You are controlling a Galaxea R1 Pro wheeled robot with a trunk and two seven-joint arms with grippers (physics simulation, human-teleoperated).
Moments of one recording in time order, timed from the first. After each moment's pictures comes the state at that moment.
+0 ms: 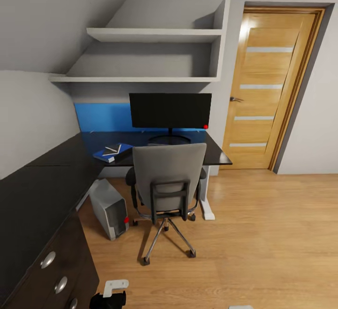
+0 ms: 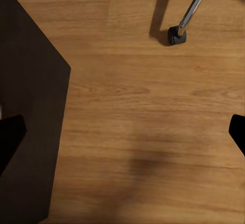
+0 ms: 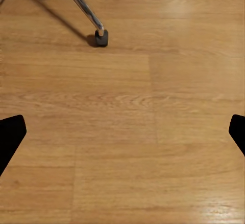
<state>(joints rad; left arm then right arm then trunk) -0.49 -0.06 -0.69 -0.02 0.67 -0.24 0.23 -0.37 0.05 0.01 0.02 0.10 -0.56 -0.15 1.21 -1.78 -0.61</state>
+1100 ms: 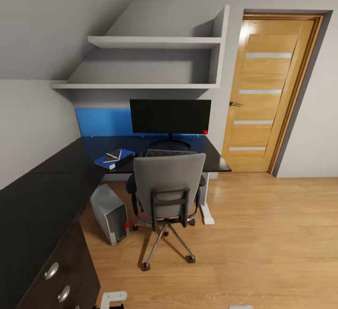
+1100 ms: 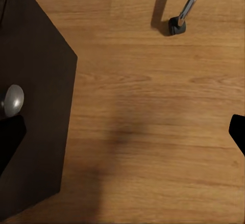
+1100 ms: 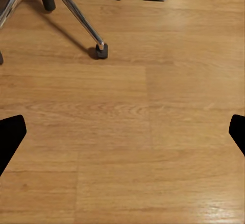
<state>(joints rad) -0.45 -0.06 -0.69 -0.02 0.68 -0.24 0.23 -0.37 0.05 0.01 0.02 0.10 -0.56 -0.15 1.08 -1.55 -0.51</state>
